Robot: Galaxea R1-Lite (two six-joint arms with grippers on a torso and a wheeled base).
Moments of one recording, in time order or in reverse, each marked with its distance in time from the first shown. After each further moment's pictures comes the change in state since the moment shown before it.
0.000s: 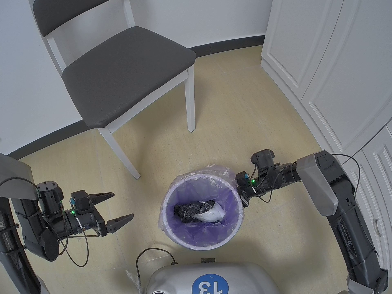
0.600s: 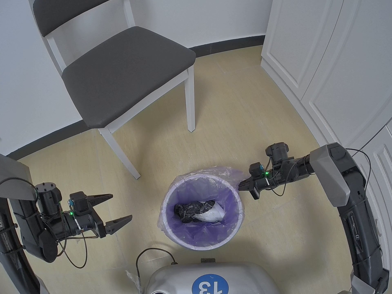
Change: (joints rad) left arm 0.010 -0.016 0.025 0.000 0.000 0.000; right arm -0.098 -0.091 0.141 -0.103 0.159 0.001
